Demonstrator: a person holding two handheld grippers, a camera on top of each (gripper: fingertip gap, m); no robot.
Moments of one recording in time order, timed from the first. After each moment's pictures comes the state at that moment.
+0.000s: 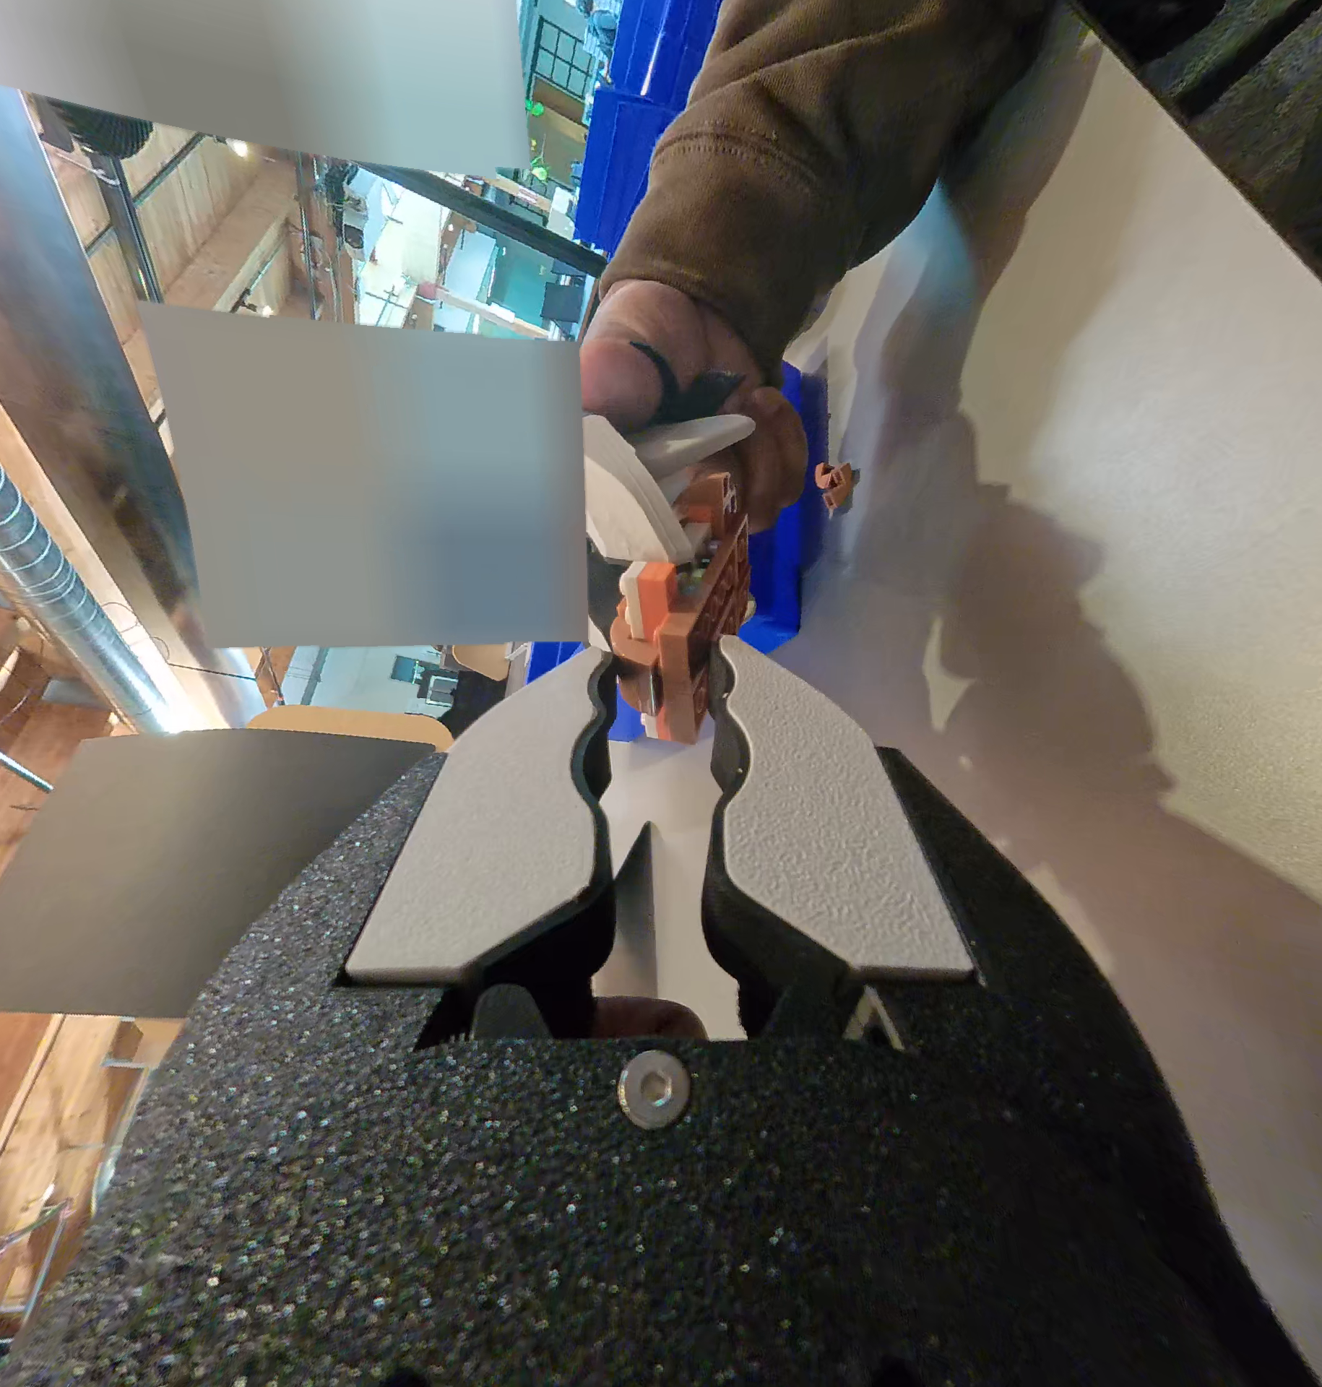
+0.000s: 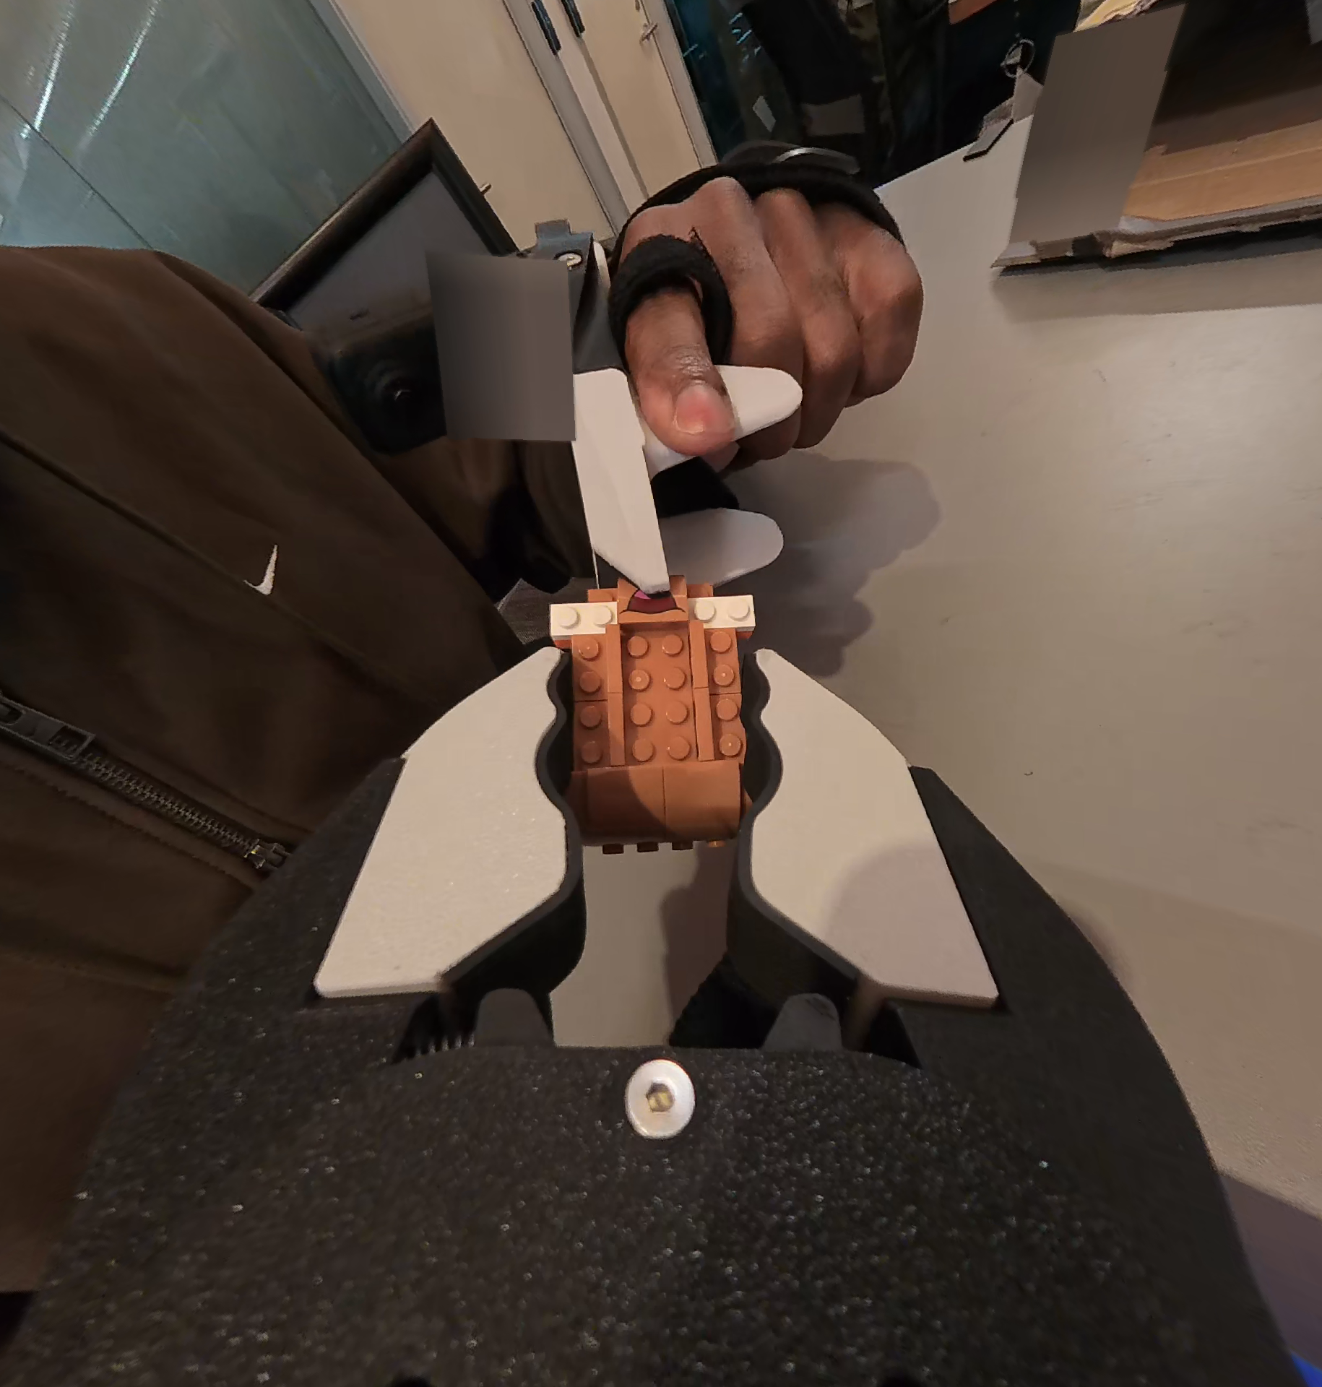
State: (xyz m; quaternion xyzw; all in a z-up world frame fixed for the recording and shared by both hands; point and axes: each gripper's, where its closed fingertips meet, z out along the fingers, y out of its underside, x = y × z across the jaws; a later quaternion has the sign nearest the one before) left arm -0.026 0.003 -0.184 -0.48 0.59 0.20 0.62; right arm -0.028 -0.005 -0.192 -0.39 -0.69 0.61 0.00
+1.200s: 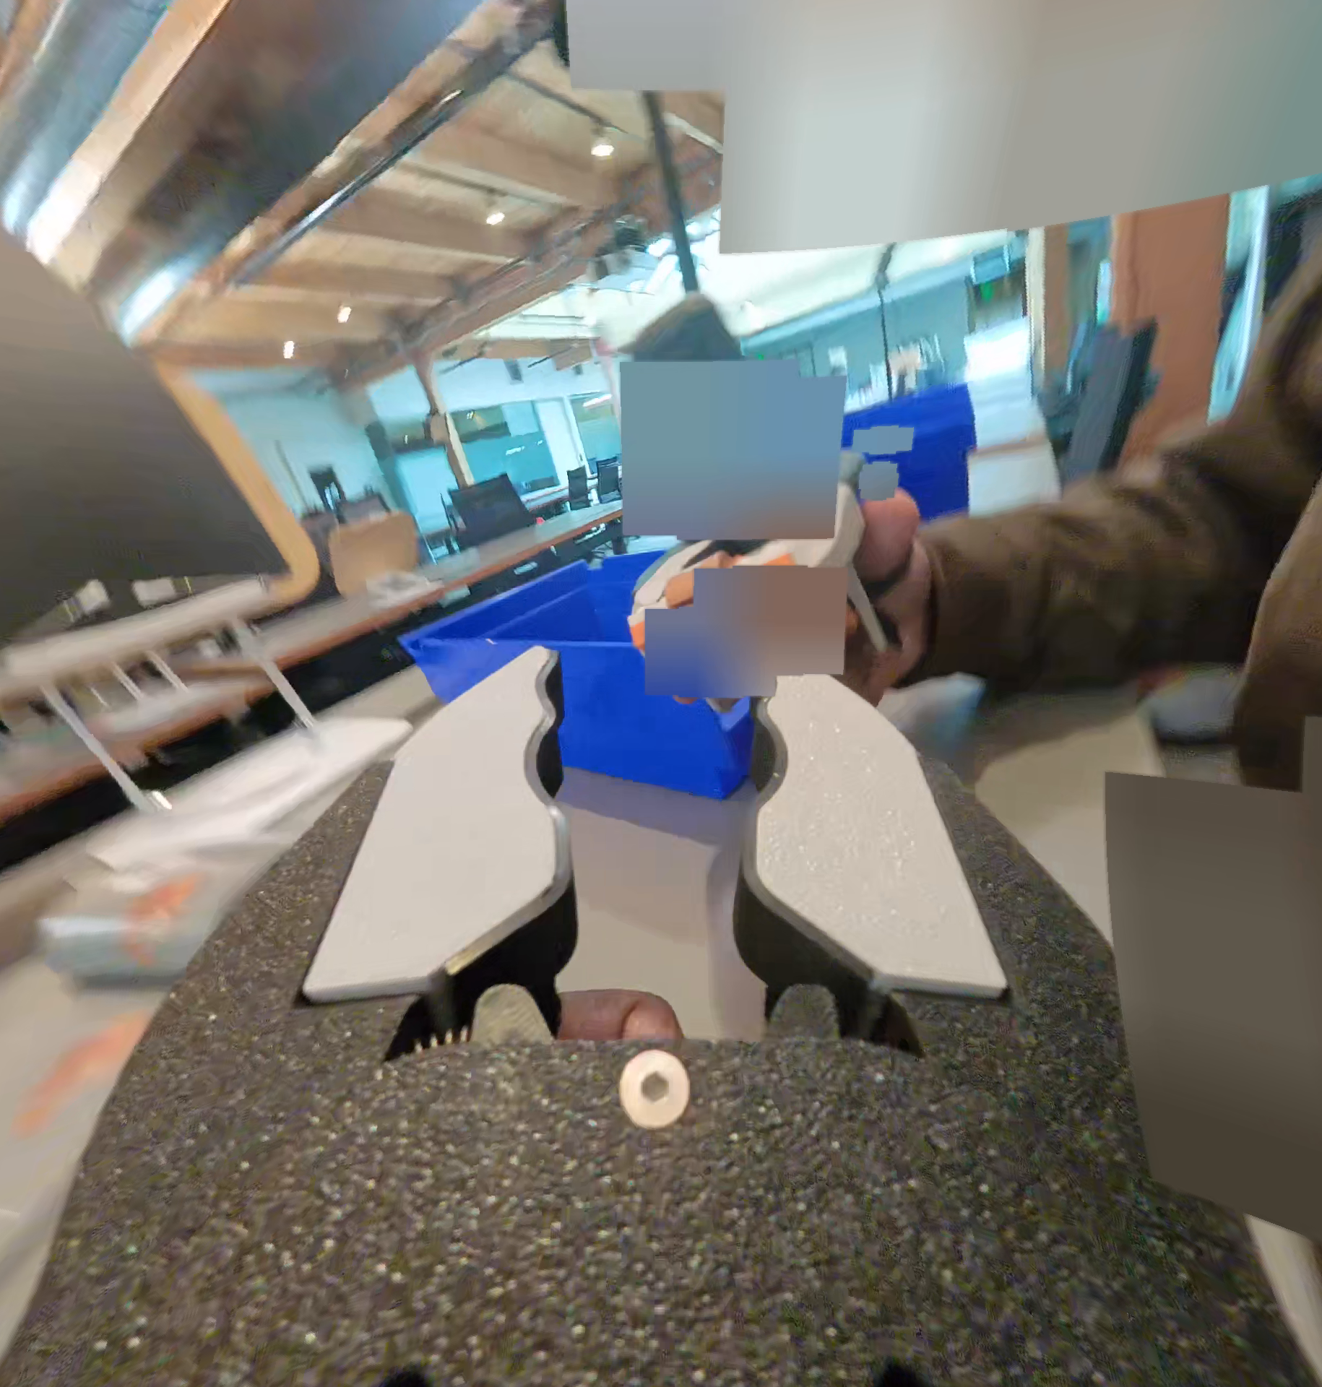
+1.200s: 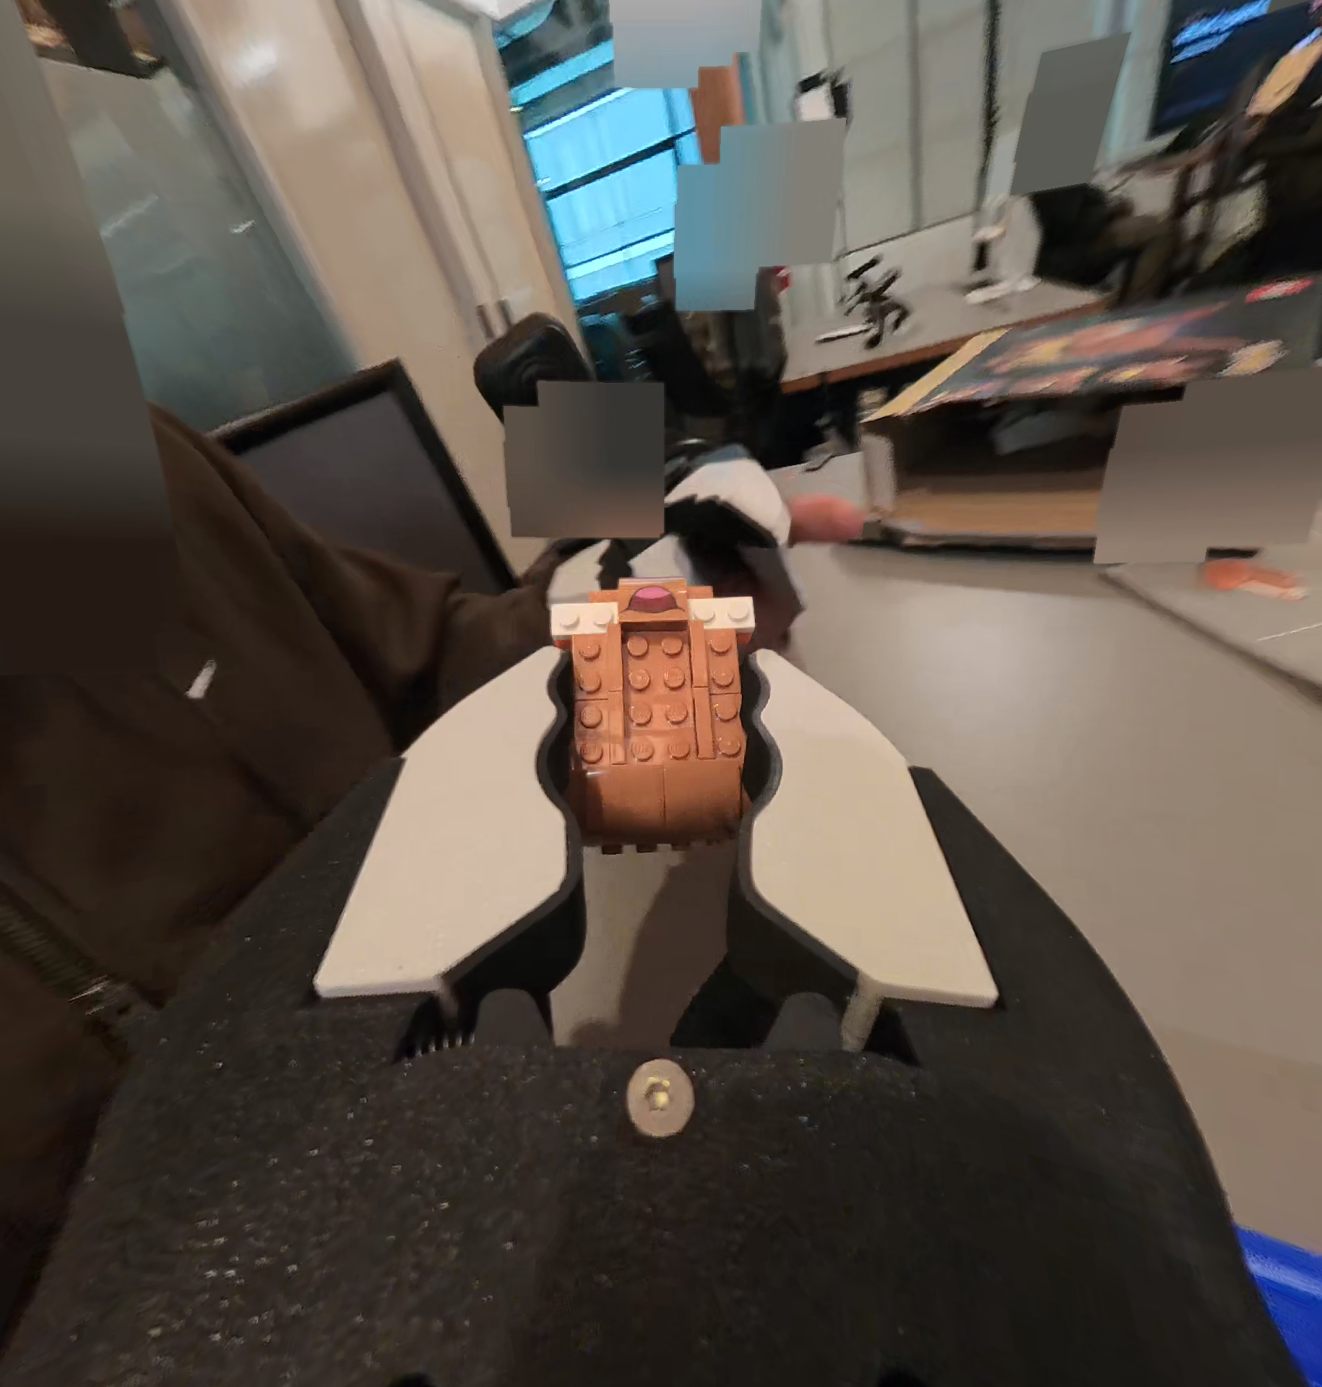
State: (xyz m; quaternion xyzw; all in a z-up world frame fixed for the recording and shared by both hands) left arm -0.063 0.010 -0.152 -0.59 0.26 -0.13 0.75; right arm -0.042 0.014 -0.158 -0.36 -0.62 0.67 0.19
